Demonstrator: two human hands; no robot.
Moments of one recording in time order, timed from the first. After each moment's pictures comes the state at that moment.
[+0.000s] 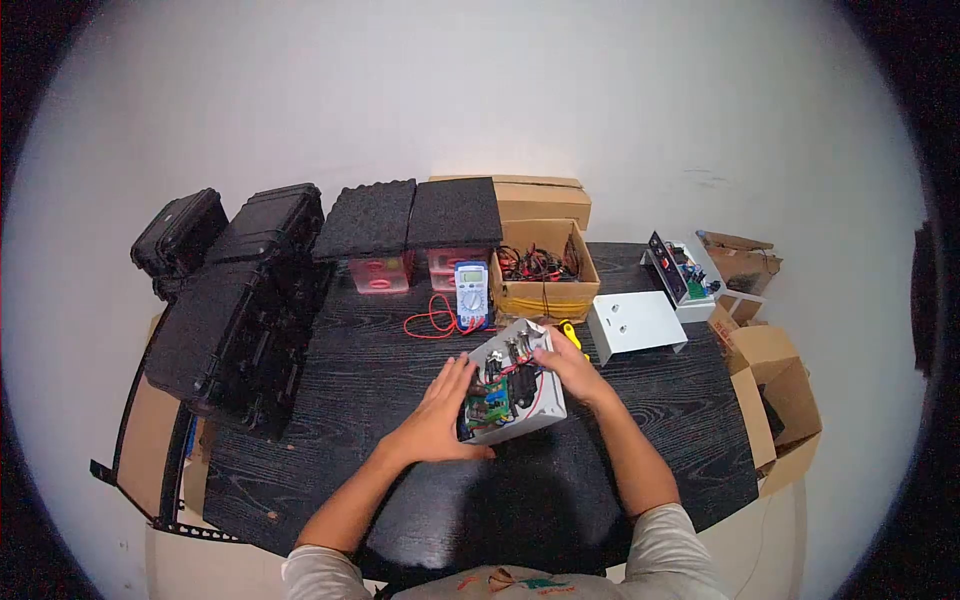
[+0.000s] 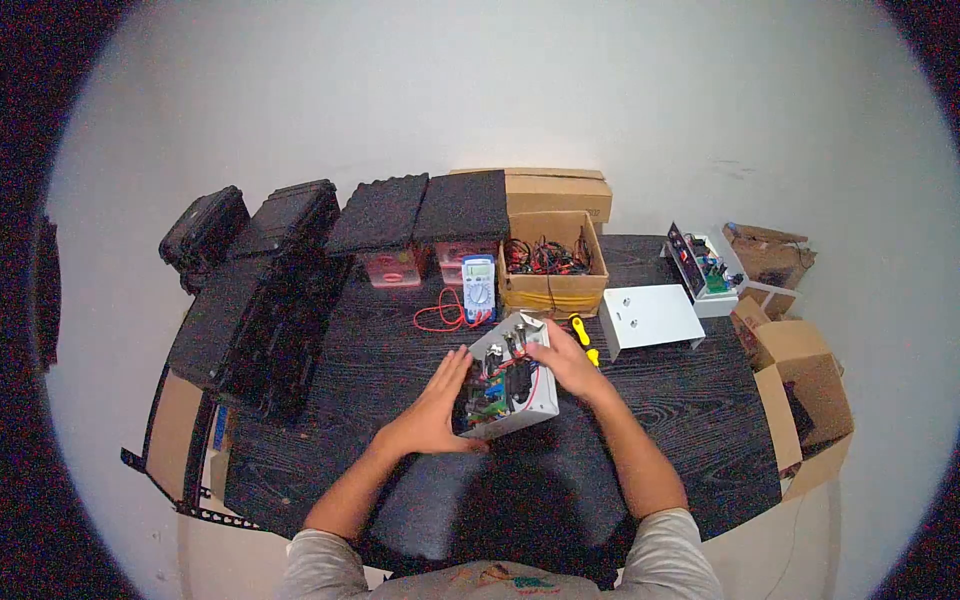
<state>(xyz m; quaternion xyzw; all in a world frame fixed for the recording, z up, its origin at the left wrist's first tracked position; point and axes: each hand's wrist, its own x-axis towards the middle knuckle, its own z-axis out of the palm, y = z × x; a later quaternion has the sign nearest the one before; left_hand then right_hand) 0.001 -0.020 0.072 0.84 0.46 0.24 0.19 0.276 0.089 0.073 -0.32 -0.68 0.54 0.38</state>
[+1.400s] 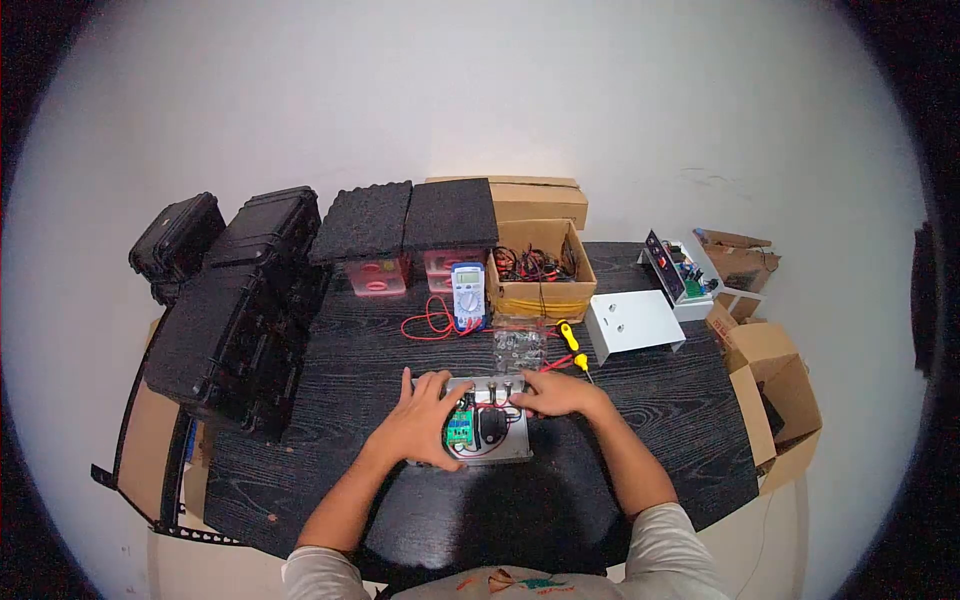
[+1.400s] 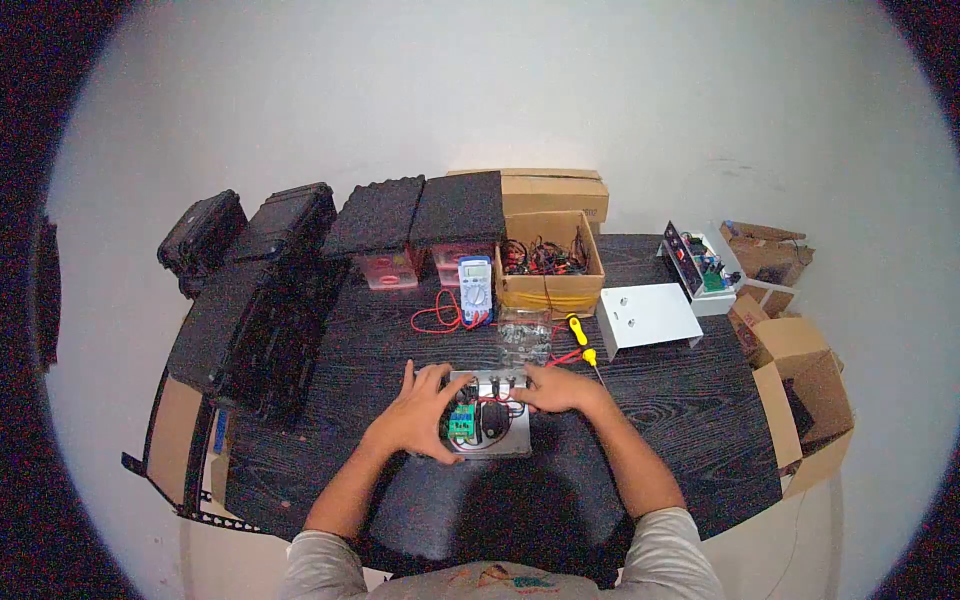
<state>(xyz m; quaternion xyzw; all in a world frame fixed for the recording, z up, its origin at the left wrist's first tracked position) -0.013 -0.027 0.086 0.86 0.49 0.10 0.09 0.276 0.088 0.053 -0.40 -0.83 0.38 0.02</state>
